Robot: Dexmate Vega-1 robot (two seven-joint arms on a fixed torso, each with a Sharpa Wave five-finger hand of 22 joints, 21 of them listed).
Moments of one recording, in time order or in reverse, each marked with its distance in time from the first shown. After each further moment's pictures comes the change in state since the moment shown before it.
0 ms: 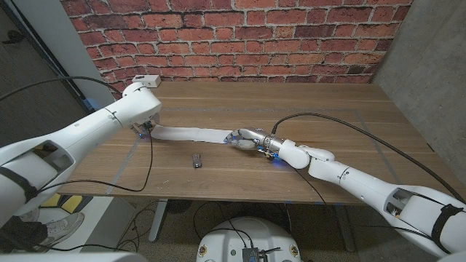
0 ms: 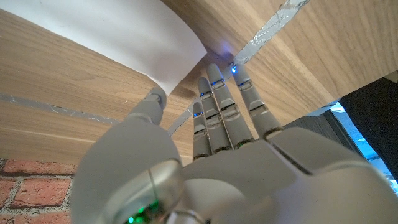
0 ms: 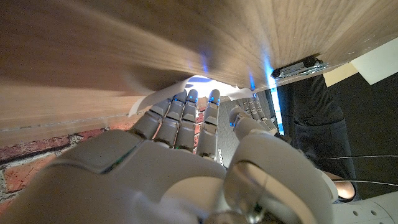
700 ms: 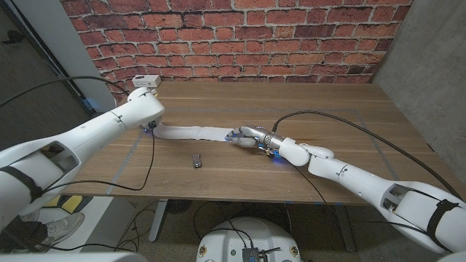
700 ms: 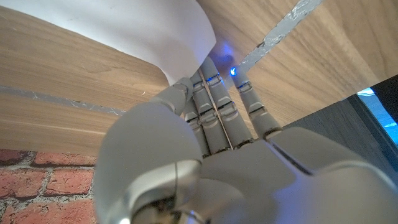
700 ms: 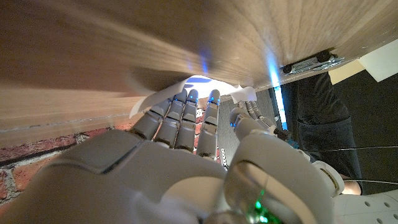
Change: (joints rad) left arm 0.020 -0.016 0.018 0.025 0.092 -0.134 0.009; left_hand 0.298 0.093 0.044 -0.001 0.015 0.440 -0.027 0.128 0.037 0.268 -0.103 0.066 0.032 0.113 -0.045 0.072 0.047 -0.023 -0.045 0.077 0.009; right arm 0.032 0.021 -0.013 0.063 0.016 0.007 -0.003; right_hand 0.000 0.000 0.001 0.007 0.000 0.011 0.004 -0.006 0.000 0.009 -0.001 0.000 0.002 0.004 -0.004 0.000 -0.002 0.004 -0.004 -0.002 -0.001
